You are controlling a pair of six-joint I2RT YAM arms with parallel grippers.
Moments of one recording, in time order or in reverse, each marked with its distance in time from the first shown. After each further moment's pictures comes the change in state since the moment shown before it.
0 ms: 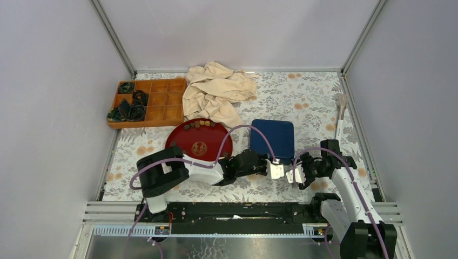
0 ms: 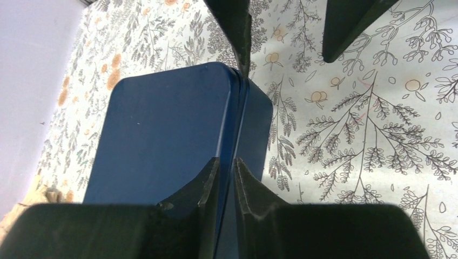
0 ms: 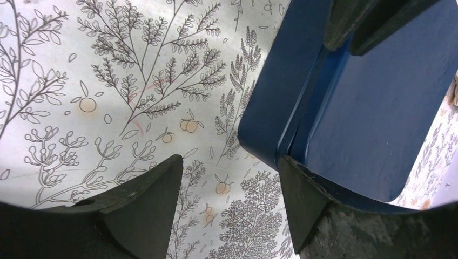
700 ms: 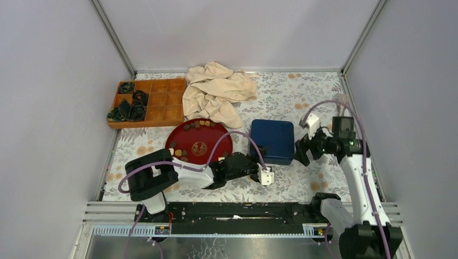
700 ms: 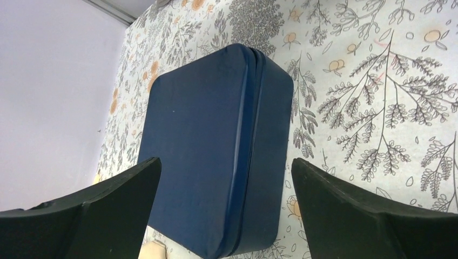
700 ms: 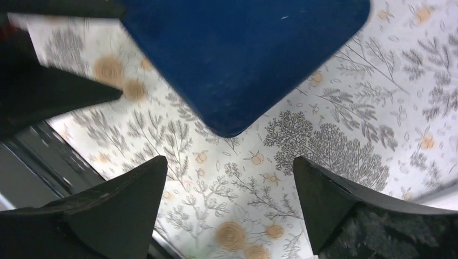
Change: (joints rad) left arm 0.001 -0.117 -0.136 0.079 -0.019 0.174; right arm -0.018 0.027 0.323 0.005 0.079 1.295
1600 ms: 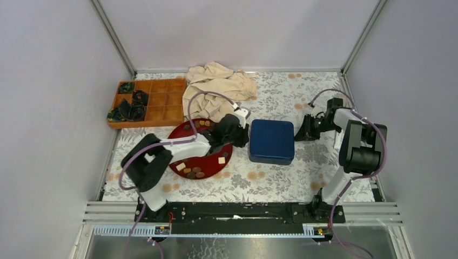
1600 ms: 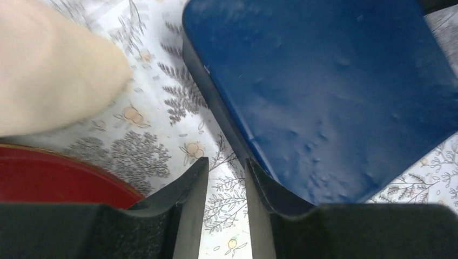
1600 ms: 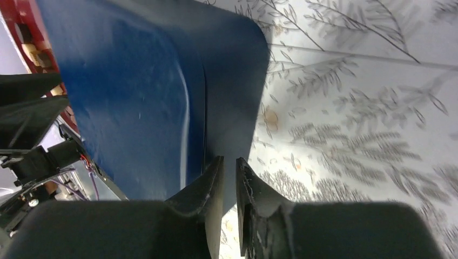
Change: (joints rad) left arm 0.371 -0.032 0.233 -0.568 -0.016 -1.055; right arm -0.174 0.866 0.275 0.211 -0.110 0.621
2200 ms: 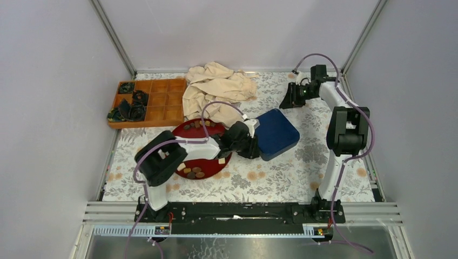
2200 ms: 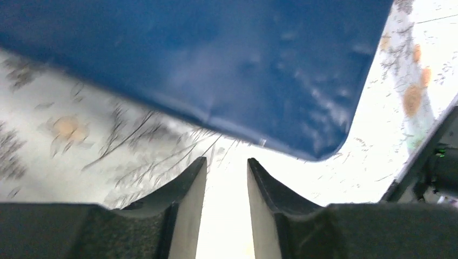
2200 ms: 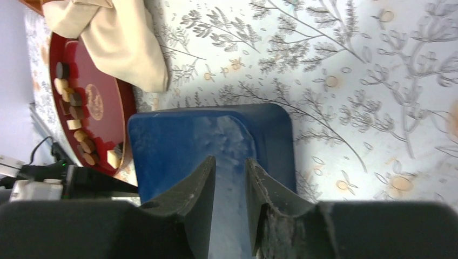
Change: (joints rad) left arm -0.051 0.216 0.103 -0.043 0.215 -0.207; right arm 0.208 0.319 0.589 -0.013 -0.028 0.075
